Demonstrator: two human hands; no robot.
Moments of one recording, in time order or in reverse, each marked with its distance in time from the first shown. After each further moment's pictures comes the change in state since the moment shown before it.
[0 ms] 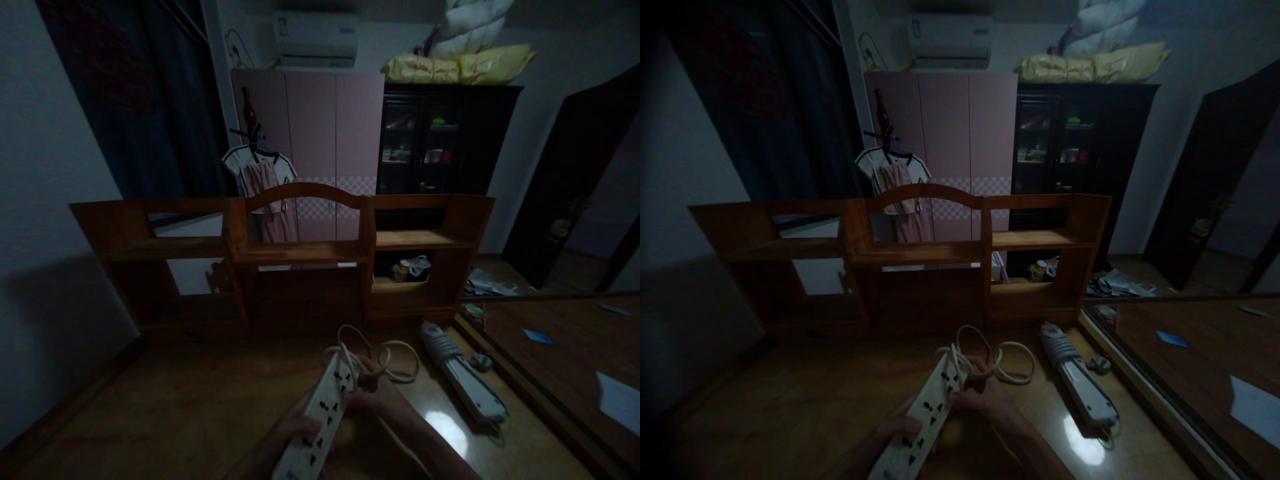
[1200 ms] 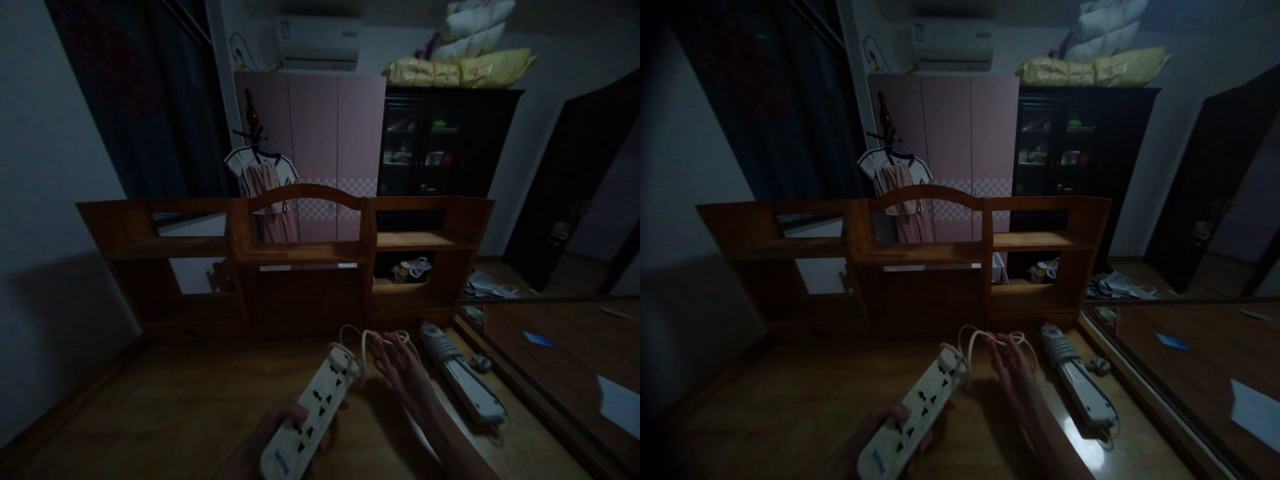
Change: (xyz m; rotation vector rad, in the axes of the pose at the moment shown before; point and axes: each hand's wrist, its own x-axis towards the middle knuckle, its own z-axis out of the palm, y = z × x) left_hand 0.002 0.005 -0.023 -0.126 -0.226 -0.188; right_hand 0.020 -0.012 -0.065 0.437 0.356 -0.132
